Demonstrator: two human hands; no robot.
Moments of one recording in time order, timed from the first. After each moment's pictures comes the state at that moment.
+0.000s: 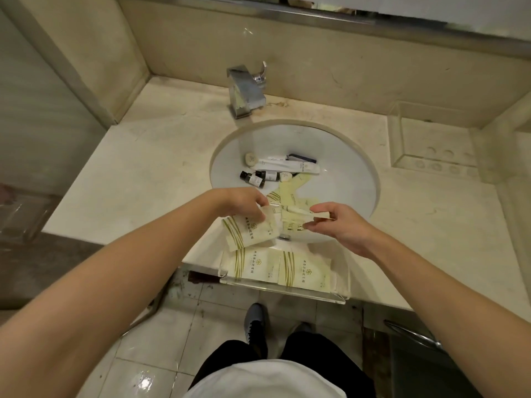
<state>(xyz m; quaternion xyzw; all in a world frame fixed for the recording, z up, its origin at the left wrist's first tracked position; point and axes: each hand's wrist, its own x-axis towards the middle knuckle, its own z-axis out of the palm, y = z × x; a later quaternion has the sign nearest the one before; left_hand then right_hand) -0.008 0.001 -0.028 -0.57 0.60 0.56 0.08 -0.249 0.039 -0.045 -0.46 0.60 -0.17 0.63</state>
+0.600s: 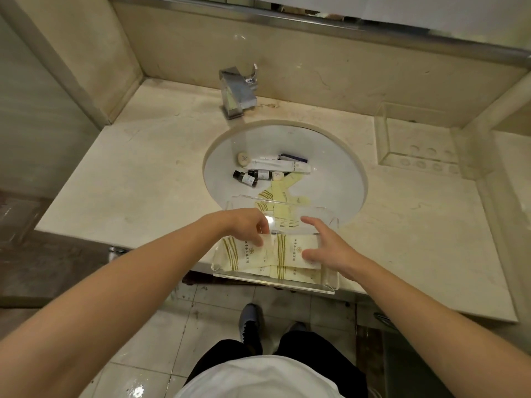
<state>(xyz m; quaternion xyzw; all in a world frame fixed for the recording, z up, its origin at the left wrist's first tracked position) -0.031 0.039 -0.050 -0.52 0.71 0.44 0.16 -0.249 0.090 -0.061 -0.55 0.62 -0.08 0.55</state>
